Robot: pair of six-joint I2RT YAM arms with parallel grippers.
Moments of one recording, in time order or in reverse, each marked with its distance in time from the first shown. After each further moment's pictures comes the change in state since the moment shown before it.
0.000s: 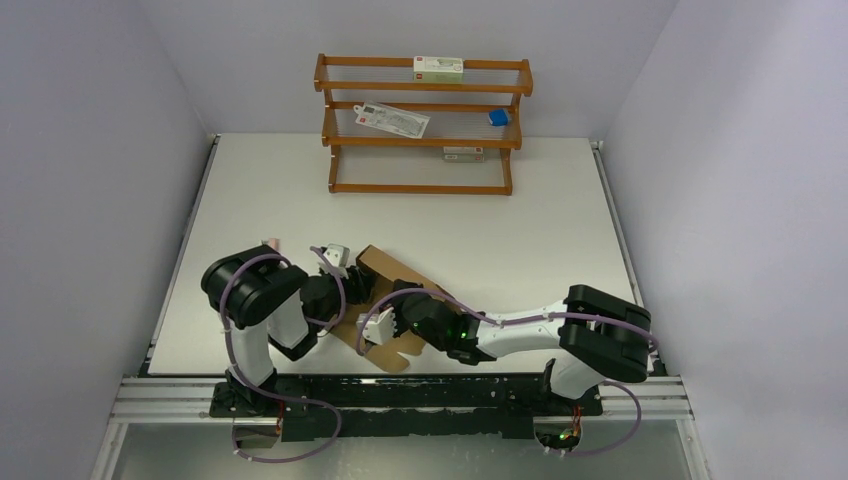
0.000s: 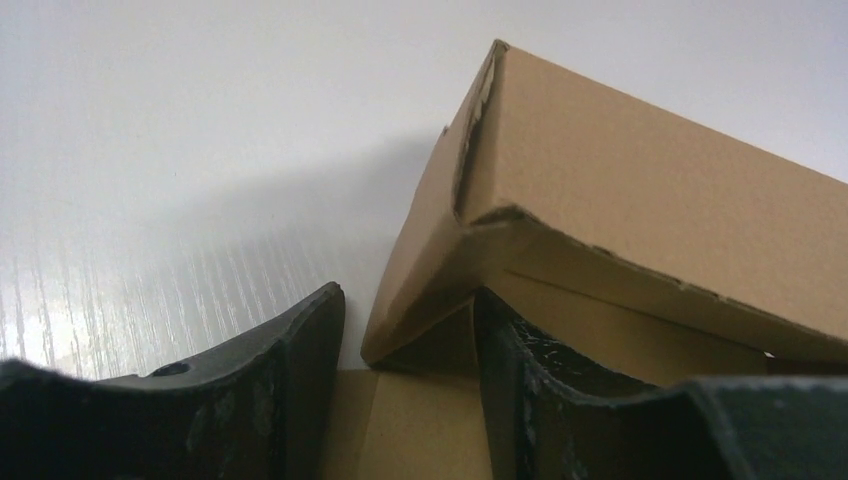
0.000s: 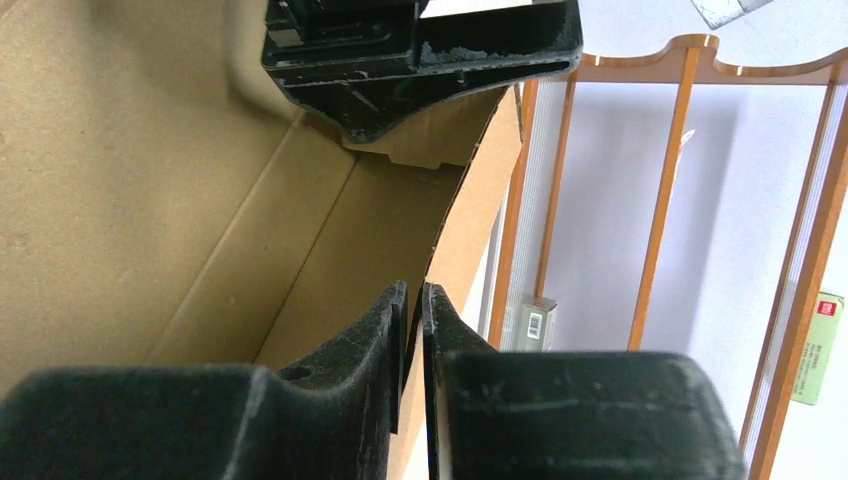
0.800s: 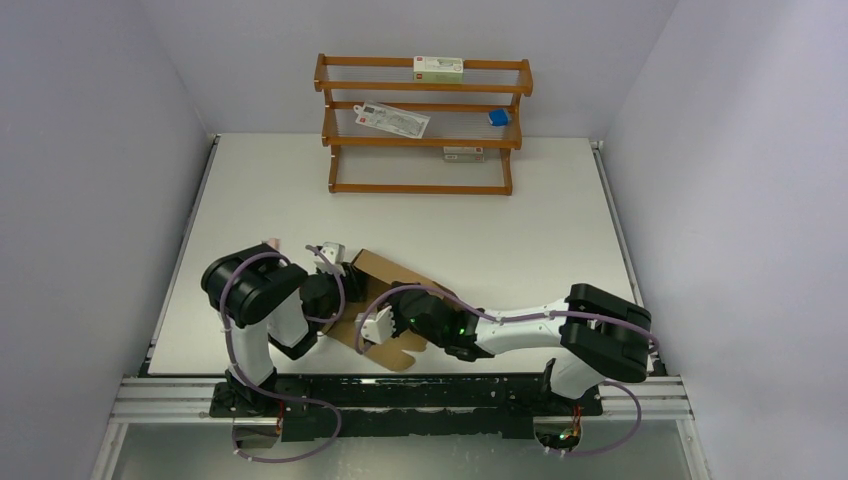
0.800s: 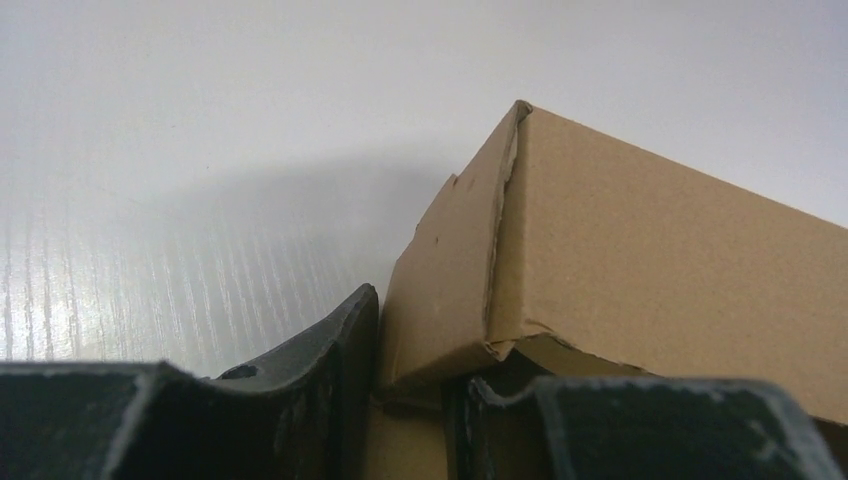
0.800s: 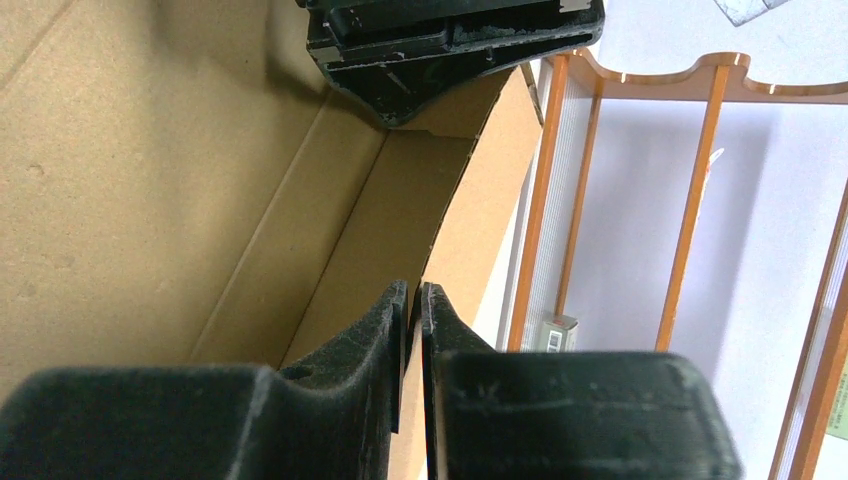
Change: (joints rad) left arm 0.019 0.015 0.014 -0.001 -0.029 -0.043; right arm -0.014 0.000 0.031 -0.075 -0.061 0.027
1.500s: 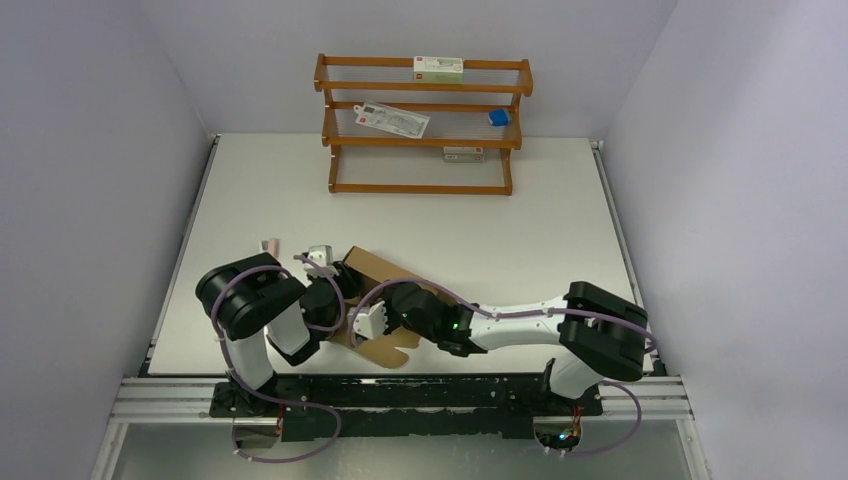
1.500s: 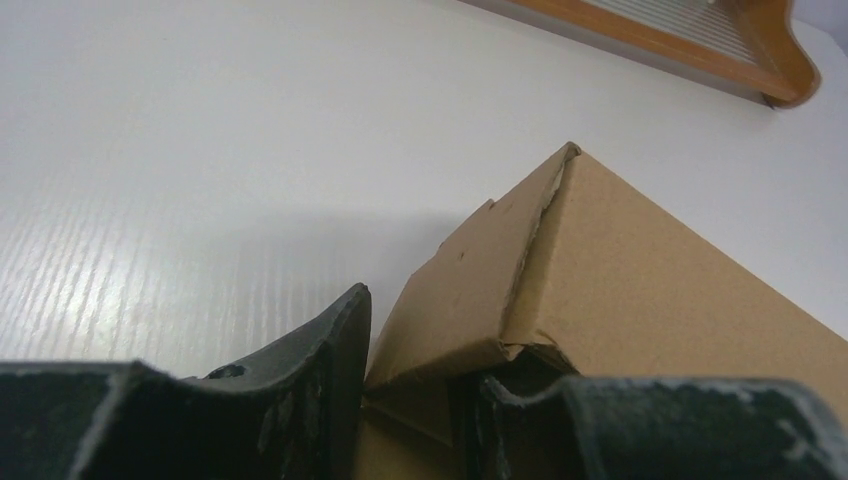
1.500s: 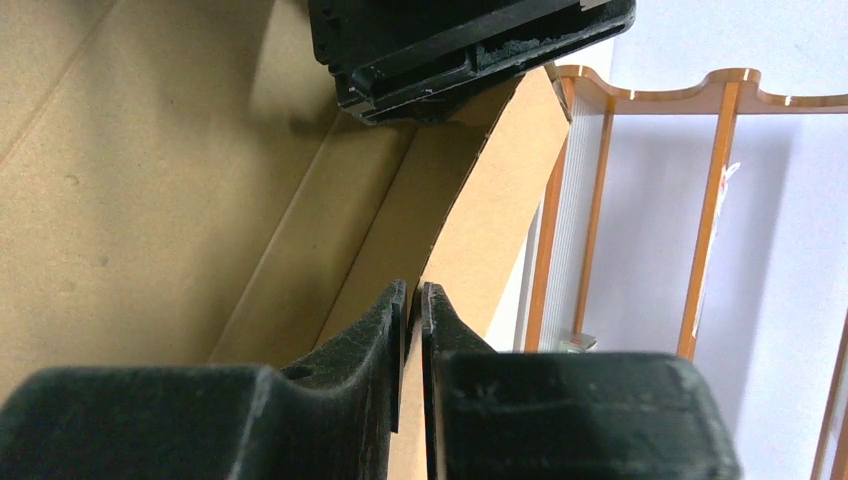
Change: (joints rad) left arm -0.103 -0.076 -0.019 -0.005 -0.360 -0.106; right arm -0.002 0.014 0.074 -0.064 -0.042 0.063
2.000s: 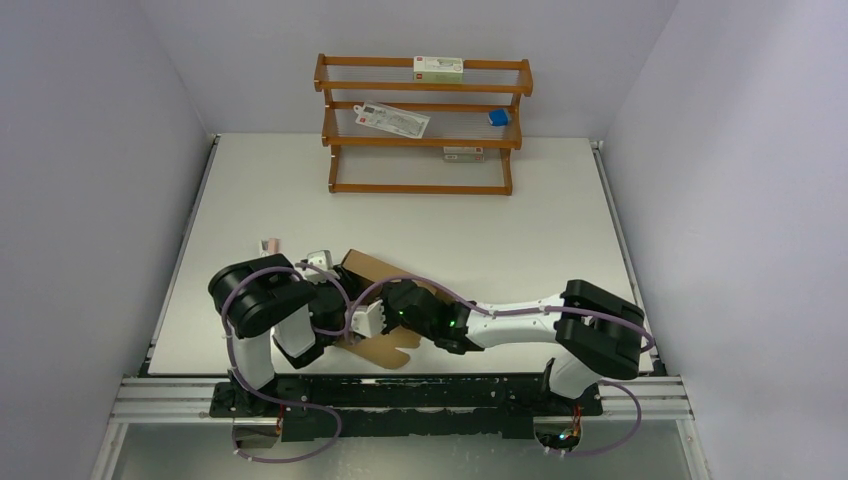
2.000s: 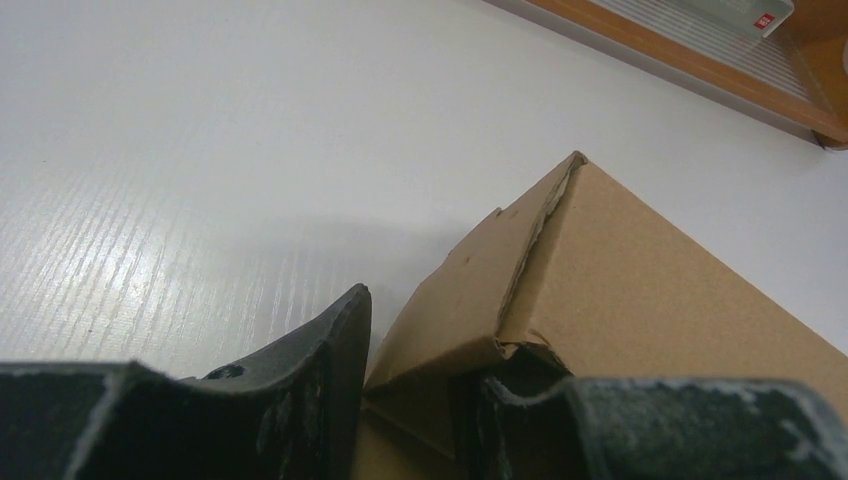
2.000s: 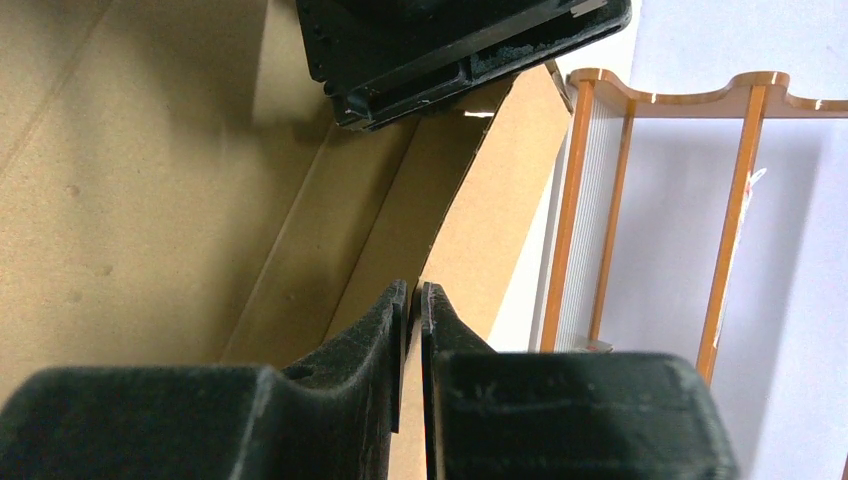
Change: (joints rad) left arm -0.090 0.050 0.014 -0.002 -0.224 -0.061; right arm -0.003 0.025 0.032 -0.040 -0.027 0.026
